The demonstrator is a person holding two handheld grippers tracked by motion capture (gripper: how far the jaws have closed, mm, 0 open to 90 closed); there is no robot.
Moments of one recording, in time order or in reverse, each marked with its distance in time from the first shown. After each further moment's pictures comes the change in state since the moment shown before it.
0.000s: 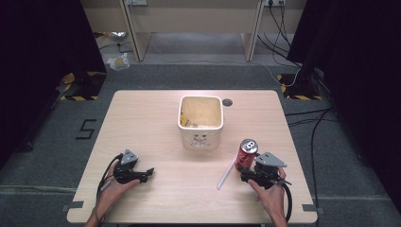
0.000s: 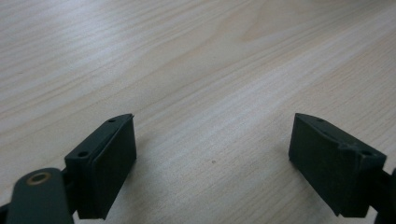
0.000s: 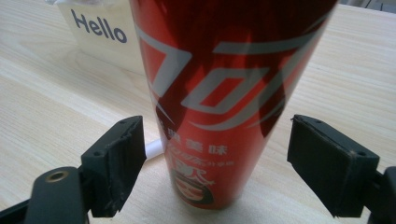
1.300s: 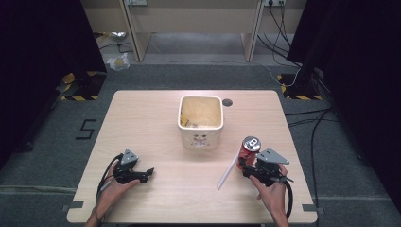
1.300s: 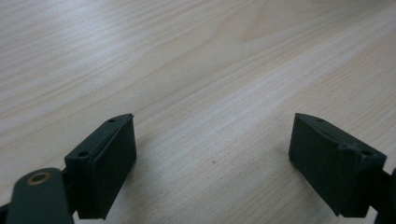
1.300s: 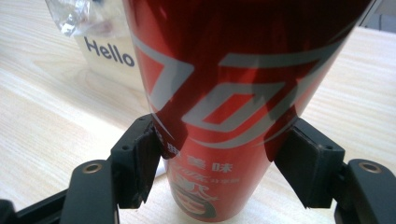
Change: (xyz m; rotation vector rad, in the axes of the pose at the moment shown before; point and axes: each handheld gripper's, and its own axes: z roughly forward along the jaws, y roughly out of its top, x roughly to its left) left arm 0.000 0.000 0.000 0.000 0.000 0.000; right arm 0.000 0.017 -0.010 -0.033 0.001 -0.007
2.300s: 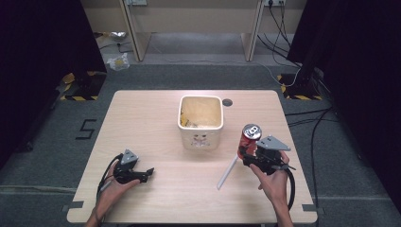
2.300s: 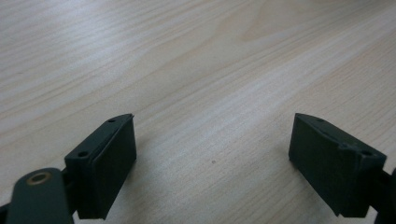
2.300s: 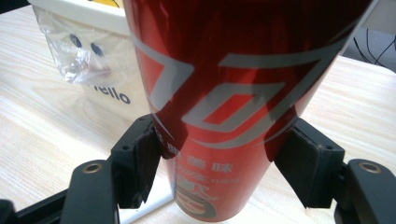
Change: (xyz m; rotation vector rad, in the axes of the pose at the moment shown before) left arm 0.000 0.000 0.000 0.000 0.000 0.000; right arm -0.003 0.045 -0.008 0.001 -0.019 -0.020
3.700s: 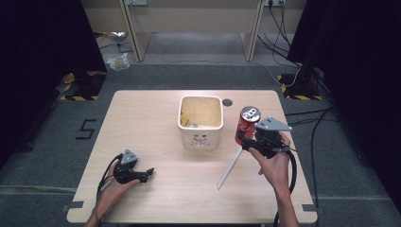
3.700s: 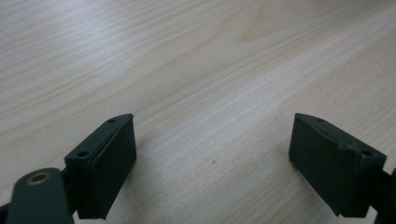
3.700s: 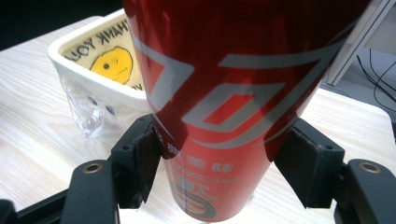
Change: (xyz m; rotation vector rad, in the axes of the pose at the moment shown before) left arm 0.000 0.000 0.000 0.000 0.000 0.001; right arm -0.004 0.060 -0.008 -0.026 0.026 -0.024
